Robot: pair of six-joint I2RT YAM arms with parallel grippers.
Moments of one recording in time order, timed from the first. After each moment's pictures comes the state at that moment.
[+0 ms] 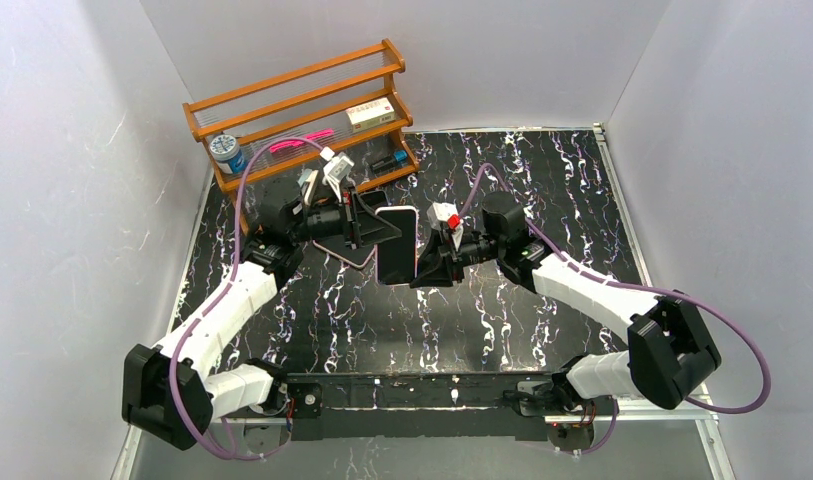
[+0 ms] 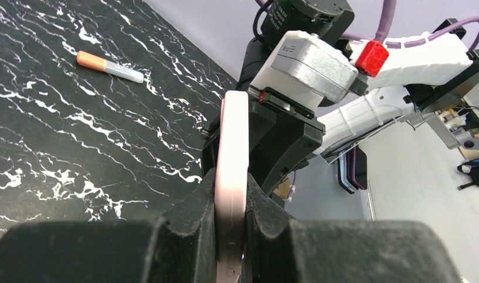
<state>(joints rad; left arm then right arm) -0.41 1.14 0.86 0.23 0.93 -0.61 0.67 1.32 0.81 0.21 -1.12 -0.14</state>
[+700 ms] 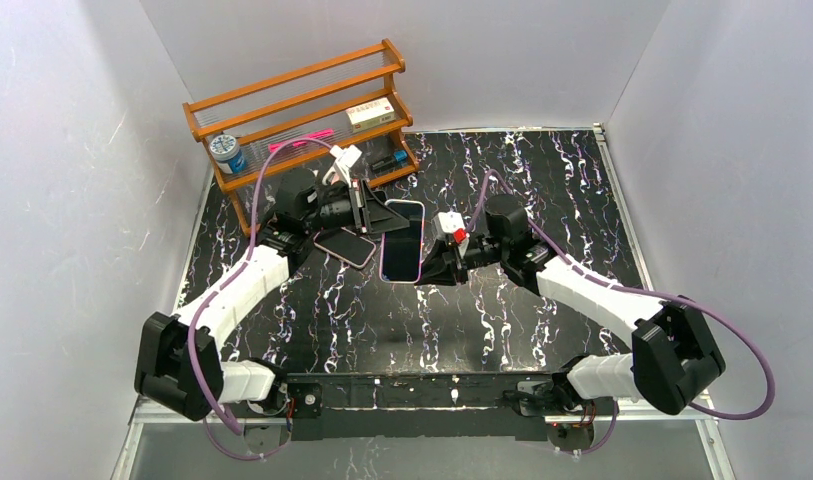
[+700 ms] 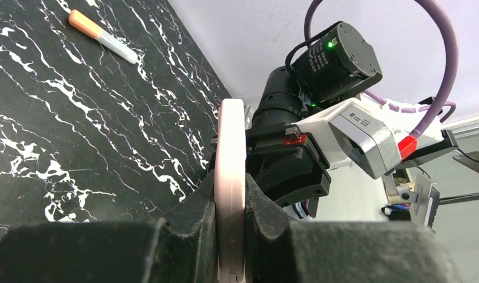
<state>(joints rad) -0.41 1.28 0.91 0.22 0.87 -0.84 0.65 1.30 0.79 0.14 -1.12 -0.35</state>
